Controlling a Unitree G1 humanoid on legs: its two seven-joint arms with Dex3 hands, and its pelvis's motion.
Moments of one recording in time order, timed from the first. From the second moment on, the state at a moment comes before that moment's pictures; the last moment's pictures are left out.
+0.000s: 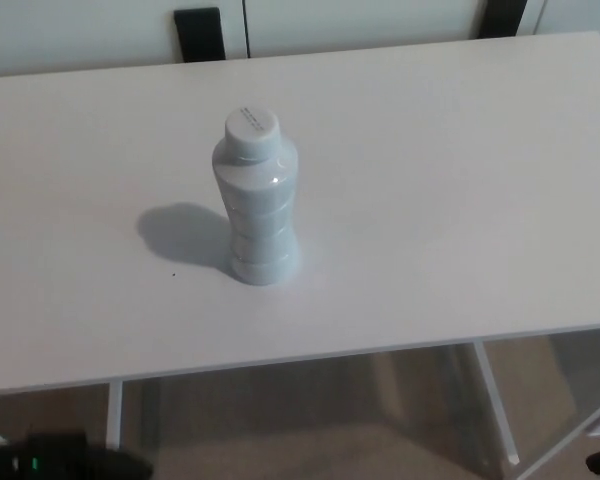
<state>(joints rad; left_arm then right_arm) 0.49 0.74 0.15 -0.05 -0.47 -0.01 -1.06 -0.26 -0.45 0.03 1.31 -0.17 -0.14 0.14</state>
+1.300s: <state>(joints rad) 0.09 0.55 -0.03 0.90 -0.05 -0.10 -0.38 -0.21 -0.41 -0.05 1.31 -0.16 -0.15 0.11</state>
